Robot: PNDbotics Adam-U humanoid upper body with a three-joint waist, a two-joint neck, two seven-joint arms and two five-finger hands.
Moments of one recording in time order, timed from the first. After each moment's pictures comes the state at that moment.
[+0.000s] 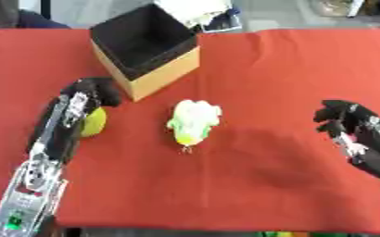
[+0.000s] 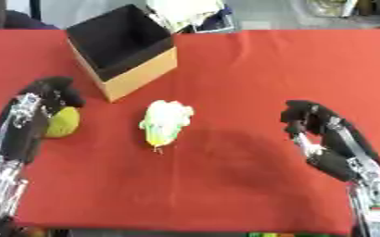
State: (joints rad) left arm -0.19 0.20 -0.15 -1.83 0.05 -0.07 -0.11; right arm -0.09 -0.16 -0.14 -1.77 0.11 -0.26 0.47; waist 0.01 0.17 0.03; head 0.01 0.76
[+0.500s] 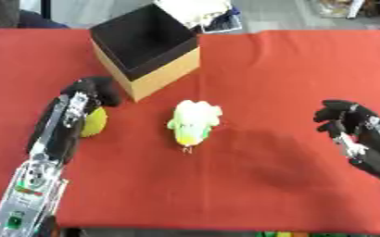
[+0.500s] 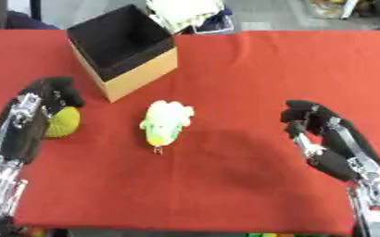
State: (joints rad) left arm -0.19 0.20 -0.15 -1.83 0.05 -0.07 -0.11; right arm -0.09 -0.16 -0.14 -1.77 0.11 -0.26 0.47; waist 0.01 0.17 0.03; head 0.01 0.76
